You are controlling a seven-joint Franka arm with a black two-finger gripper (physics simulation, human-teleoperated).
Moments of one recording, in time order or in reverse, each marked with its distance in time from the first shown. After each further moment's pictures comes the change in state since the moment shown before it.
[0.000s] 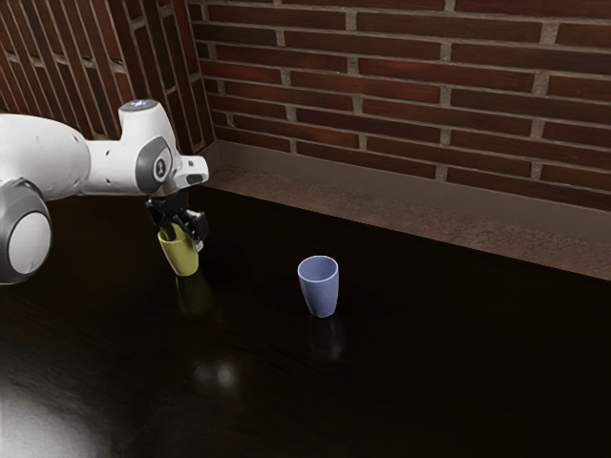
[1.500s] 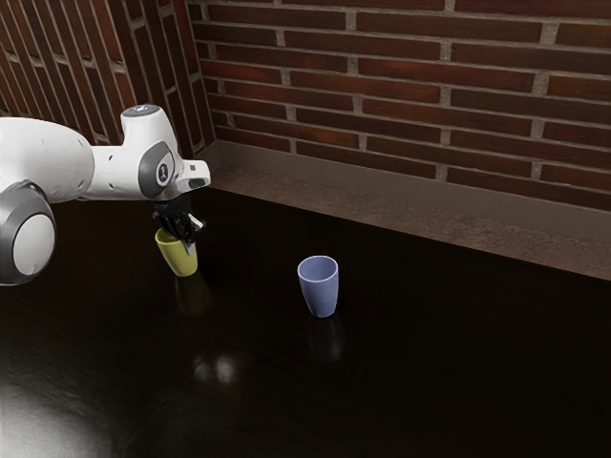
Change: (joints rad) arm -0.002 0.016 0.000 -0.002 -0.008 0.017 0.002
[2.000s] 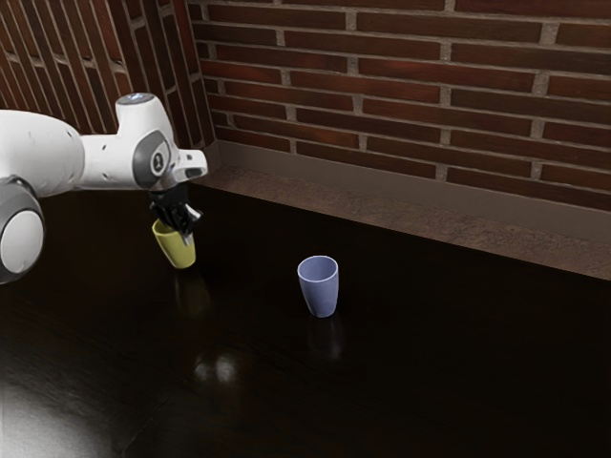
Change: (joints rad) arm -0.004 -0.058 -0.001 -0.013 0.013 -0.027 -0.006
